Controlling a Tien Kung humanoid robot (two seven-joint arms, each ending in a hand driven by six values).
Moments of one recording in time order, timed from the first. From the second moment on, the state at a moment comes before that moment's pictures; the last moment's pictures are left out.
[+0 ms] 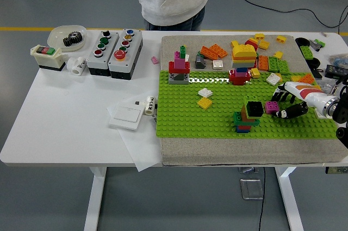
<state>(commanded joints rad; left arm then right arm) -0.18 0.11 -0.29 -0.25 0.51 0.18 0.33 0.76 -0.42 0.65 0.65 -1.74 0.00 0.28</state>
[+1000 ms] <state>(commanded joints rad) -0.18 0.11 -0.29 -0.25 0.52 0.18 0.33 0.75 -0.43 0.64 0.66 -1.71 -0.03 0.31</state>
